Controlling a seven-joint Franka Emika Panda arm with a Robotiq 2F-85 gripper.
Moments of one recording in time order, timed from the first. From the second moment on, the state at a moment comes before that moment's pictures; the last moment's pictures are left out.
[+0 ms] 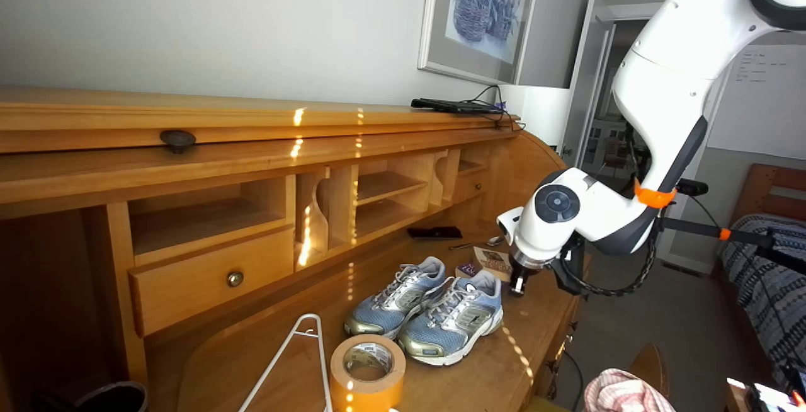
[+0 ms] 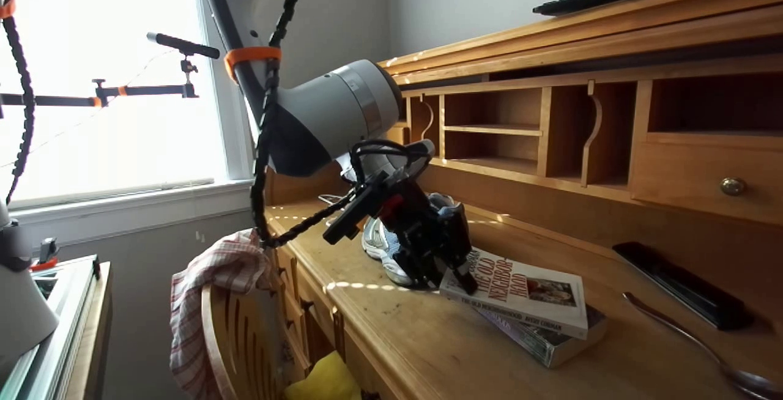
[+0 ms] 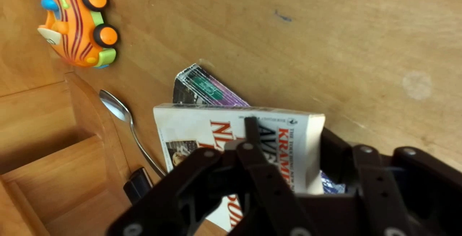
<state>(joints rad) -0.16 0.49 -0.30 -2.22 -1.78 2.79 1.08</state>
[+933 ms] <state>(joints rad) -0.18 0.35 -0.30 -2.31 -1.78 2.89 1.06</state>
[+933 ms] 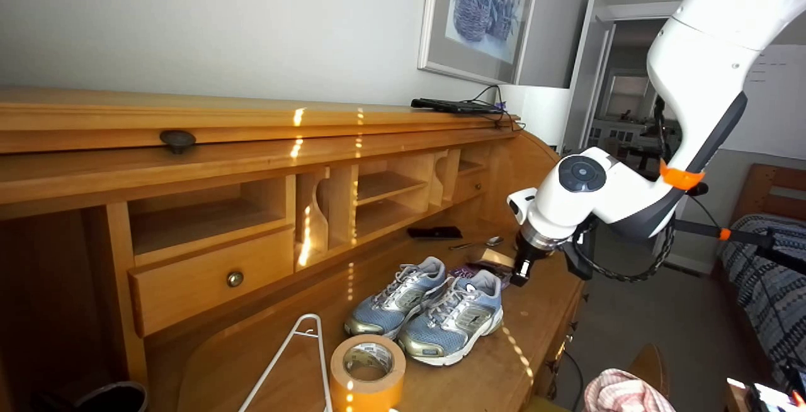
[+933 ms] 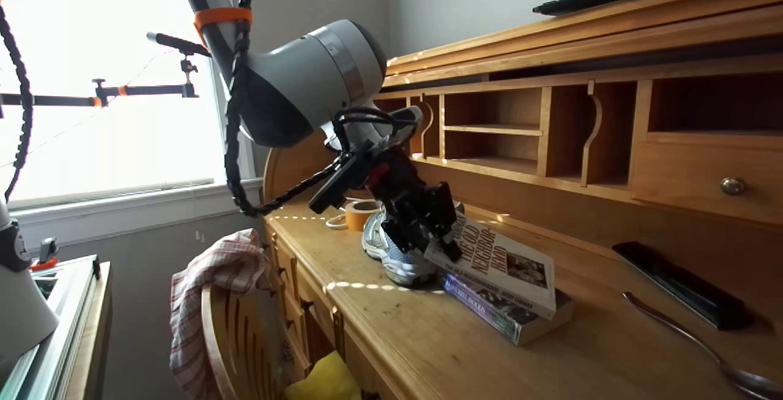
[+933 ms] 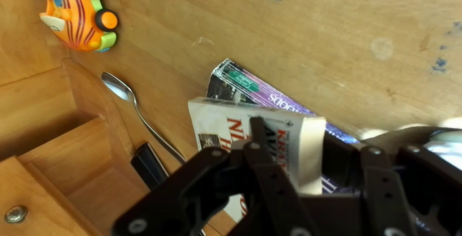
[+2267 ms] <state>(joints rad) -0.19 0.13 -0.34 -2.39 -1.81 2.96 1.02</state>
